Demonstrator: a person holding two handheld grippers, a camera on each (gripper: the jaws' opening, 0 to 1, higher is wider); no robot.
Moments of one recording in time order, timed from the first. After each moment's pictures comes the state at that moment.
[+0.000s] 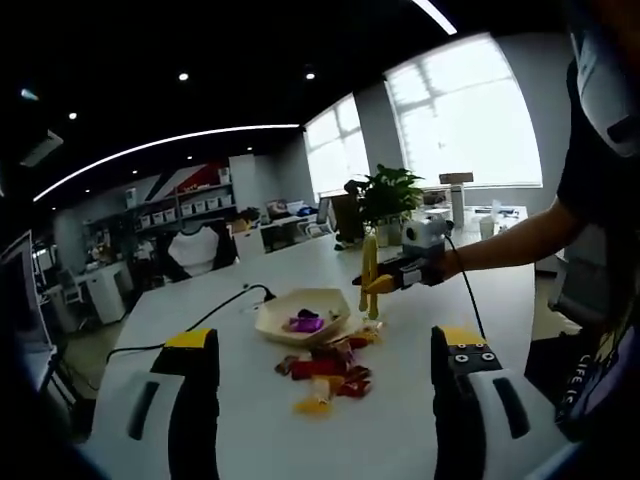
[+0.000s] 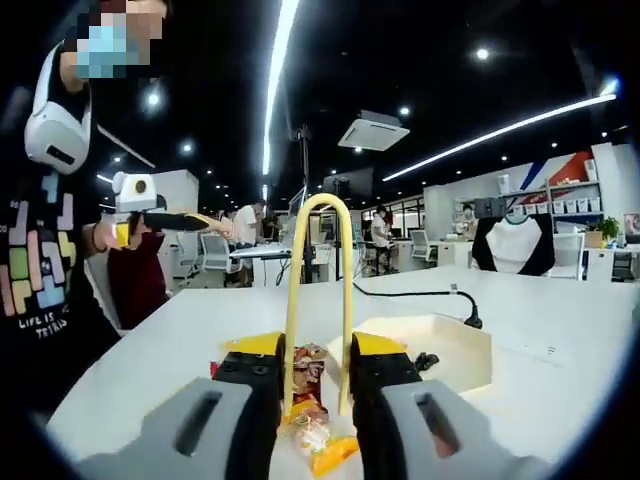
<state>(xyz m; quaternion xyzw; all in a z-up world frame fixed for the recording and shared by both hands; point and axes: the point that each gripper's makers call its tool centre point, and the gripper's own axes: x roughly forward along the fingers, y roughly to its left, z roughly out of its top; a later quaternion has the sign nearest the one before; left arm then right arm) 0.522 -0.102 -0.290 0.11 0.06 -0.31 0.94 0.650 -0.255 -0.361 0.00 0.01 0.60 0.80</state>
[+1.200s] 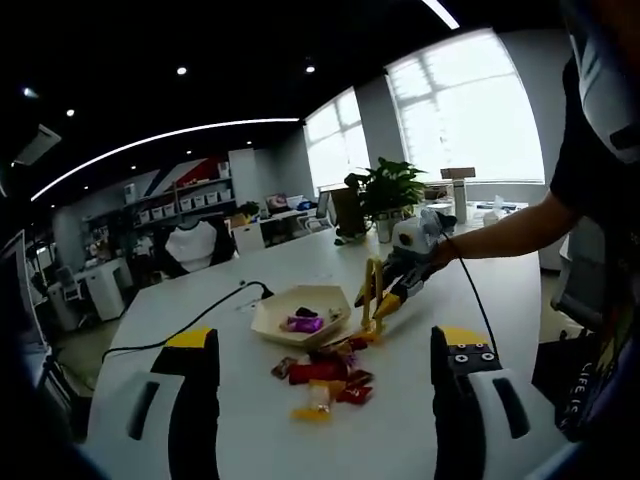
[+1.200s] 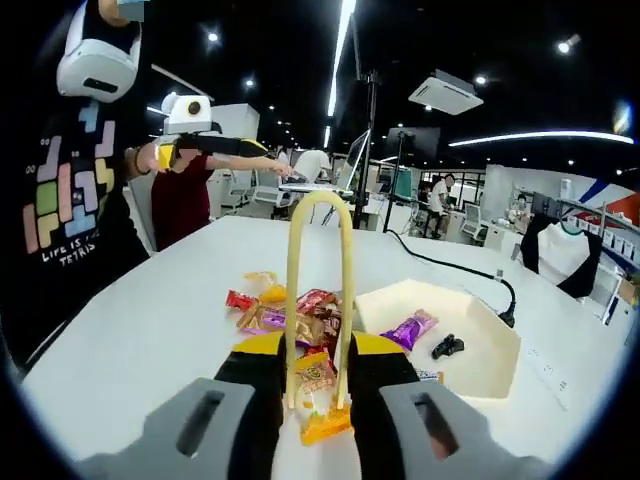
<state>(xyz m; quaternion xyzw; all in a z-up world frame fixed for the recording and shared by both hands) 0.536 -0.115 -0.296 0.11 0.07 -0.31 0.94 0.640 -0.243 -0.404 -0.17 0.06 0.65 0.73</state>
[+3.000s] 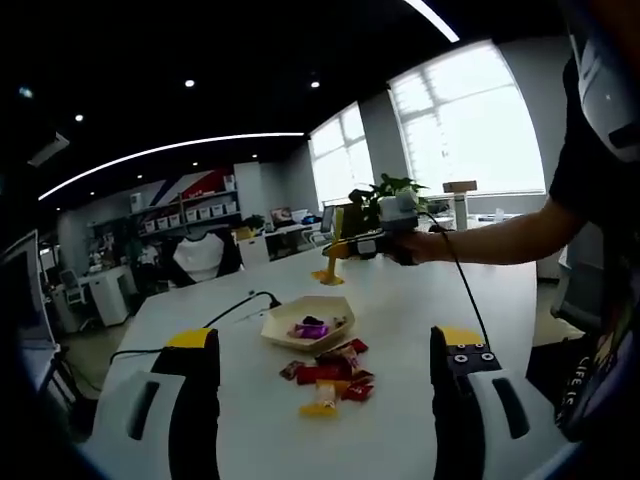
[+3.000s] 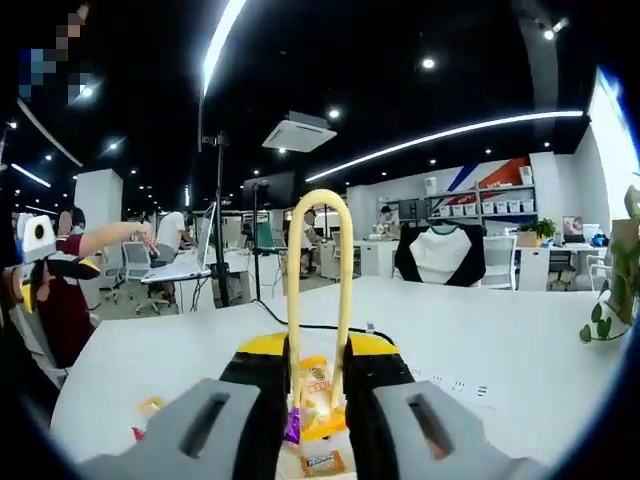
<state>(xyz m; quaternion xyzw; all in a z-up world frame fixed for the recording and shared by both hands) 0.516 -0.091 -0.283 0.10 0.04 -0.30 0.95 0.767 -0.258 -0.300 0.01 0.02 0.44 0.90</state>
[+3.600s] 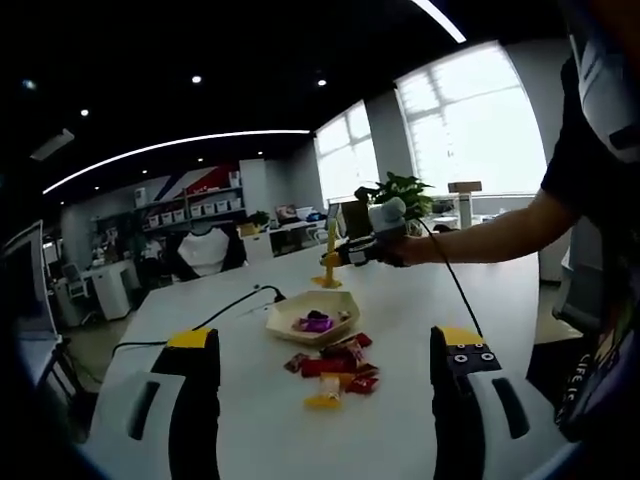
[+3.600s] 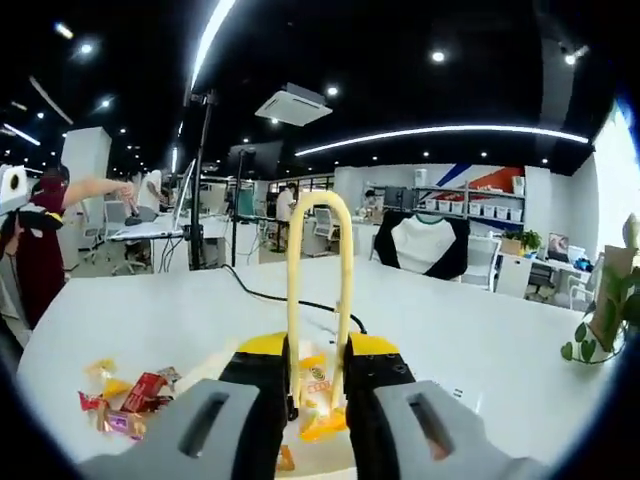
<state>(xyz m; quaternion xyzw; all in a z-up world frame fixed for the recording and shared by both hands) 0.515 -0.081 -0.289 0.09 0.05 -0.30 0.95 0.789 -0.250 -0.333 -0.07 0.05 0.41 0.91</state>
